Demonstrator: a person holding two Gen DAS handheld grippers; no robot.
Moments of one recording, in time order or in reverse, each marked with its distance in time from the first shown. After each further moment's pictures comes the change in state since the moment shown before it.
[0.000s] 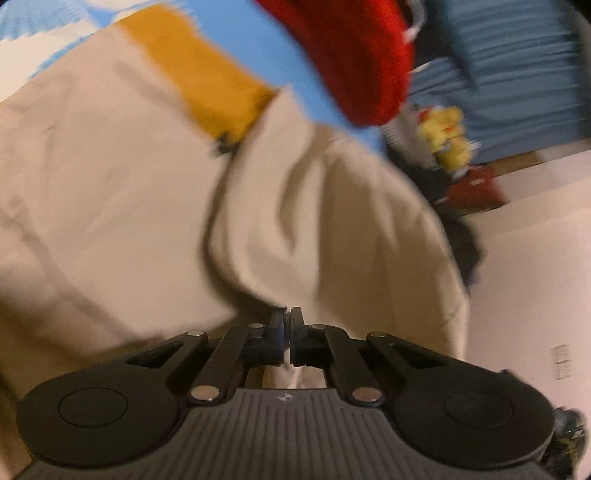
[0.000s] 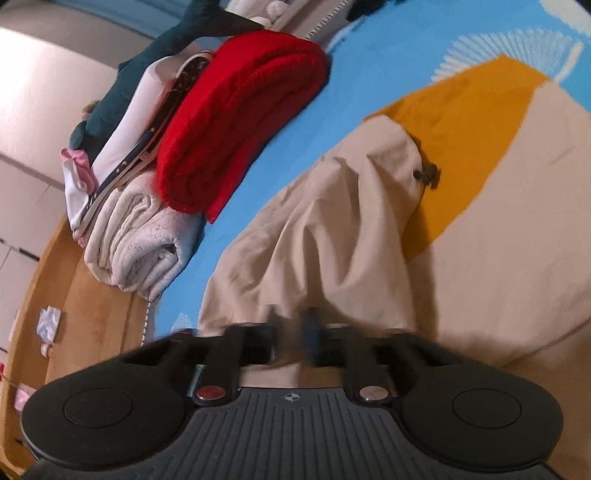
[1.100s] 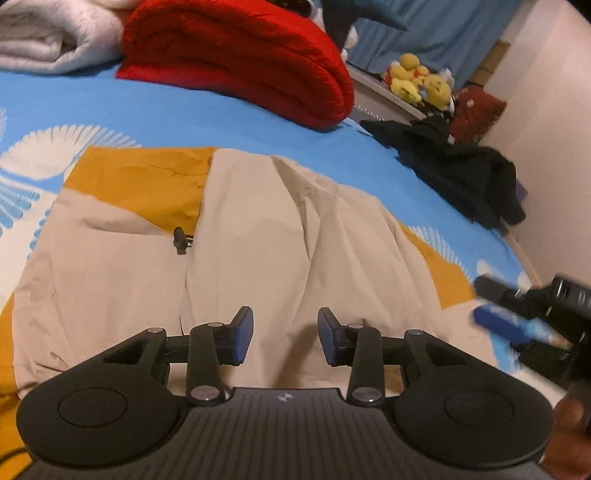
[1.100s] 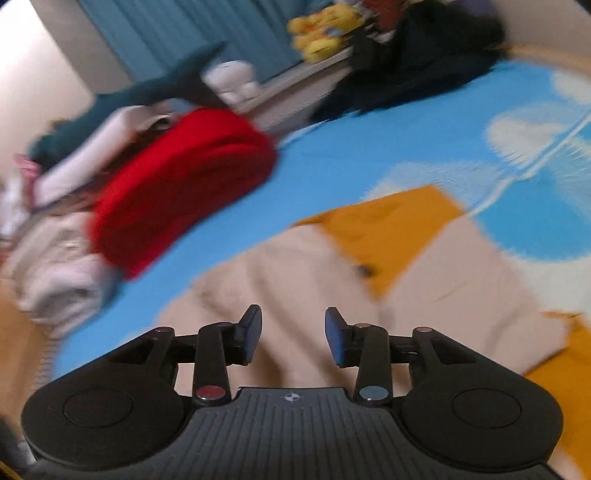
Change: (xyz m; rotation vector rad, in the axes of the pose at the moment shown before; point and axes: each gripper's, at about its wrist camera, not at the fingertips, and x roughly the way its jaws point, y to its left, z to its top) left arm -0.002 -0.064 -0.037 0.499 -0.097 0.275; right arm -0.029 0.009 -0.015 -0.171 -0.277 -0.241
